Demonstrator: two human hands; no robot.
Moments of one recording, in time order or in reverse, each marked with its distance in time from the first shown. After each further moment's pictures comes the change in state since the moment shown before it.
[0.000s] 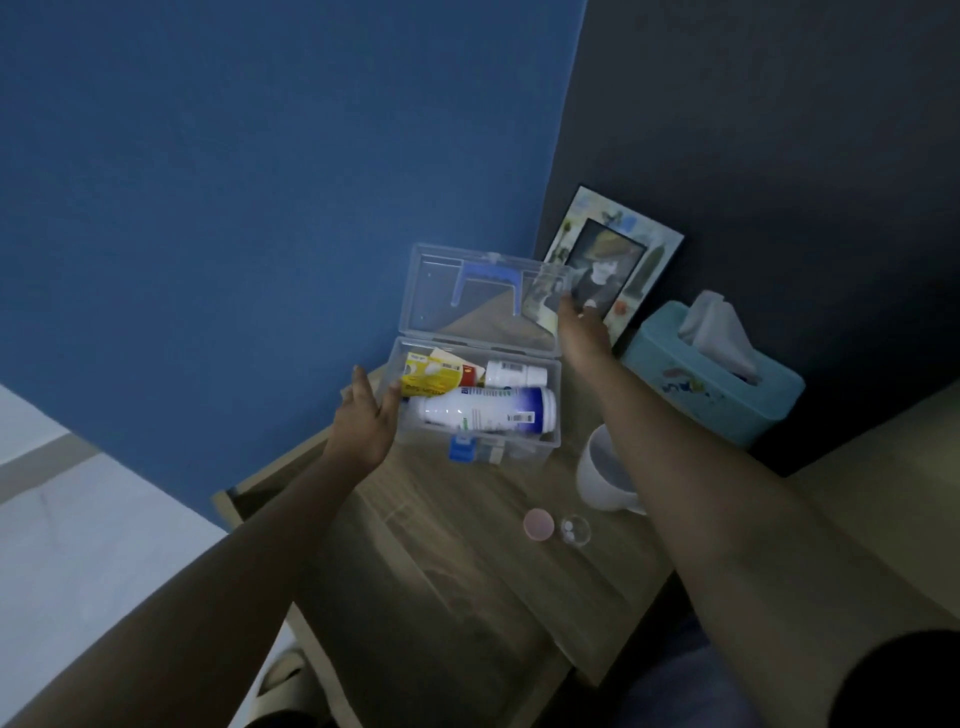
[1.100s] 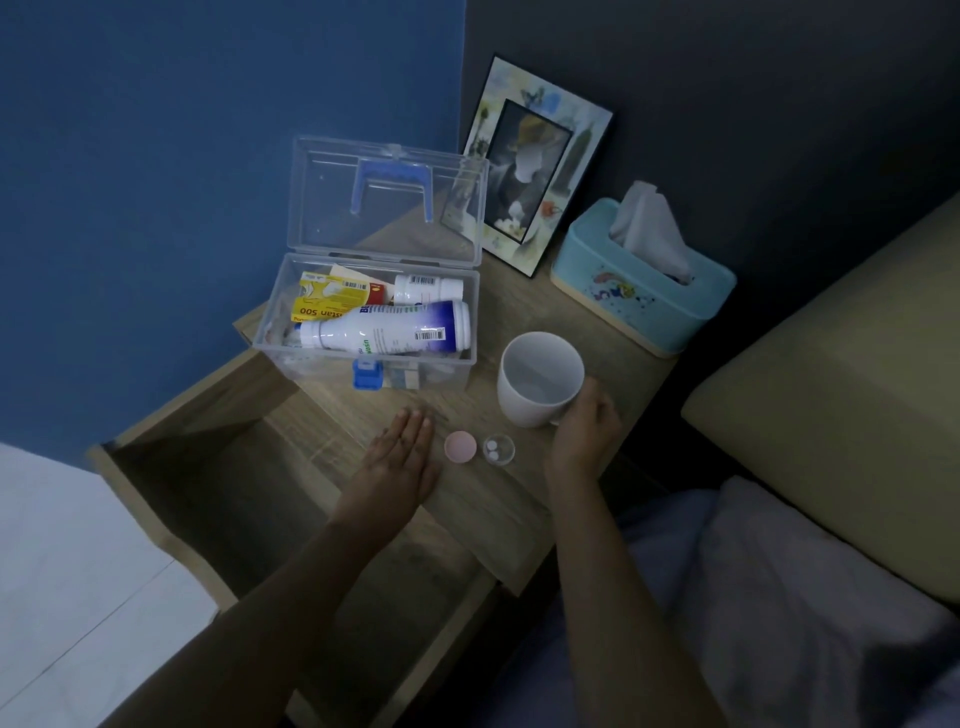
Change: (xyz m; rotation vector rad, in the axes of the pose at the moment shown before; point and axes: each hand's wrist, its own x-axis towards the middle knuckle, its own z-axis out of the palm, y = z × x) left_hand -0.092 -0.038 0.133 0.788 -0.324 0.630; right_hand -0.125 0.156 -0.031 0.783 0.555 0.137
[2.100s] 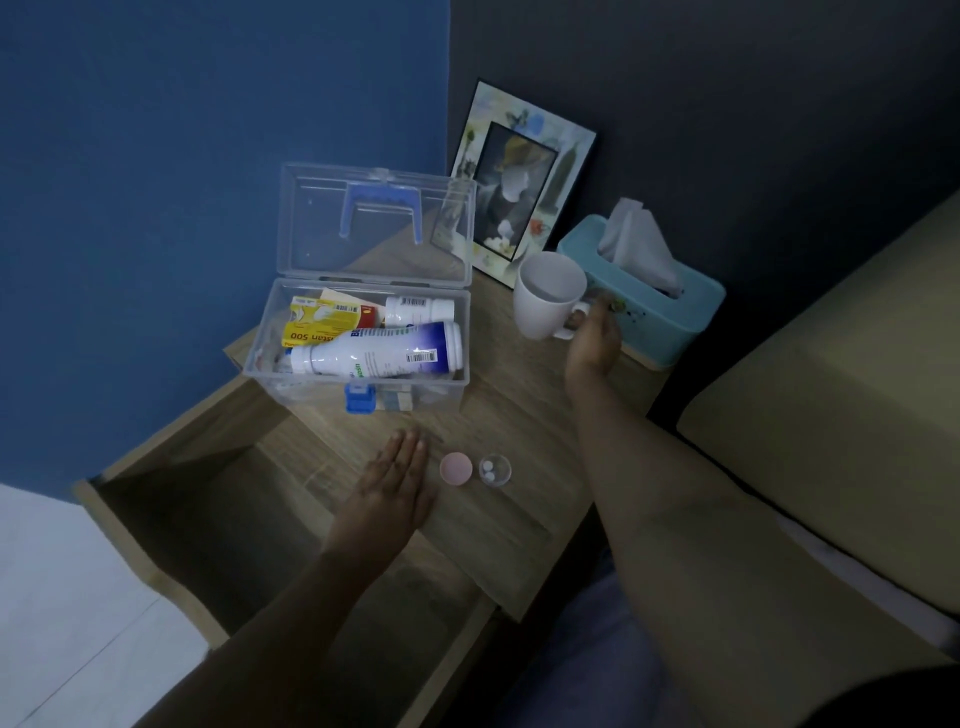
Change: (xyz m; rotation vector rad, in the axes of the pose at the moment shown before) left_hand -0.003 0.006 -0.012 -0.019 0.056 0.027; right_hand 0.107 -0.021 0.069 -0.214 -0.044 0.012
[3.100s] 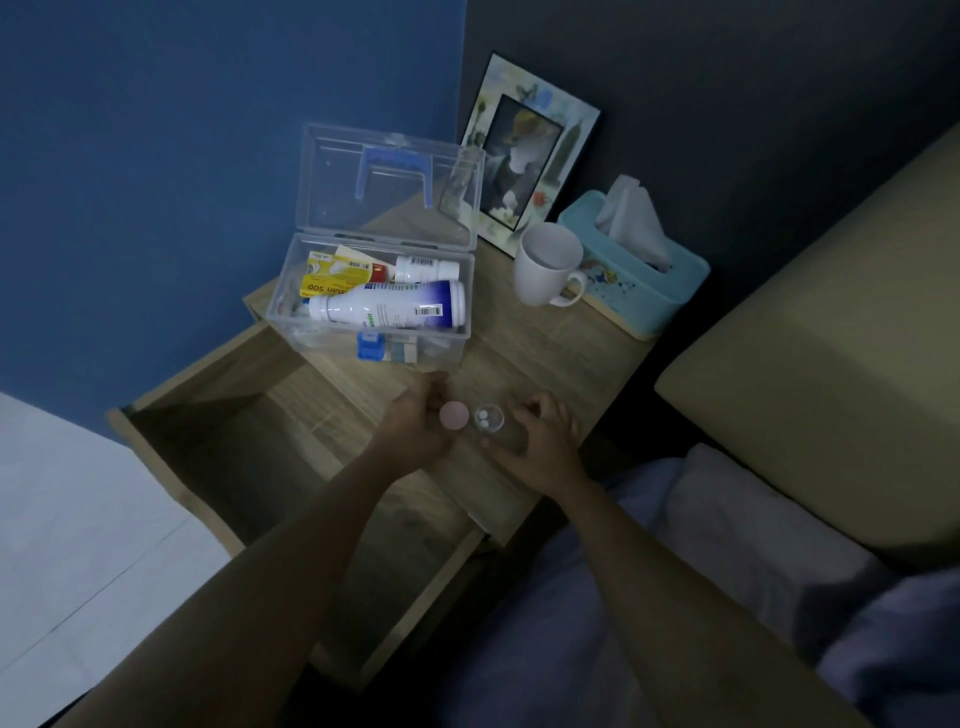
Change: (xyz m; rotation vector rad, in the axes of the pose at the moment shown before) left_hand 0.019 0.021 -0.027 -0.856 0.092 -0.276; right_hand -0.108 0.079 -0.110 -1.089 -0.710 -0.616
